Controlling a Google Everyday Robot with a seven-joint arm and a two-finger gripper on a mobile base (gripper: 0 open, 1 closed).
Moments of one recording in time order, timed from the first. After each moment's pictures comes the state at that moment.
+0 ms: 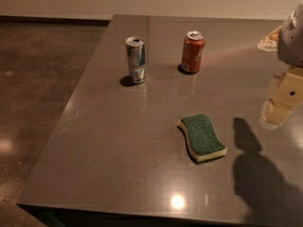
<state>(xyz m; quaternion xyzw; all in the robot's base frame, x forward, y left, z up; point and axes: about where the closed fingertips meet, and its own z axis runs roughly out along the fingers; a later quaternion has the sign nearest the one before) 0.438 -0.217 0.976 -0.60 0.78 -0.03 0.16</state>
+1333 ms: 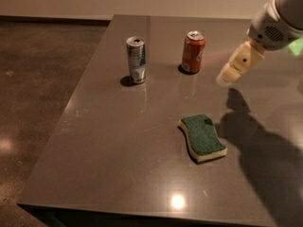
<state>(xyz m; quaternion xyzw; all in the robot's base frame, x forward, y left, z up) 0.553 -0.209 0.961 -0.46 0.85 0.02 0.26</state>
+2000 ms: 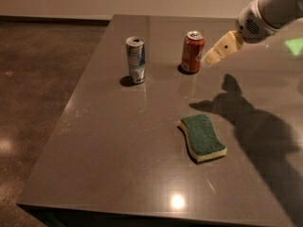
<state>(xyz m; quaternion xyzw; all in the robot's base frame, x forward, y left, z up) 0.625 -0.200 0.949 -0.38 0.87 0.06 0.31</state>
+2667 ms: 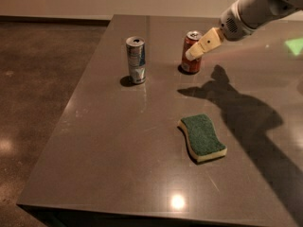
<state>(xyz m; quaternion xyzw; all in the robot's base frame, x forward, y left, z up) 0.676 -0.180 0.933 -0.34 0.88 0.08 0.33</state>
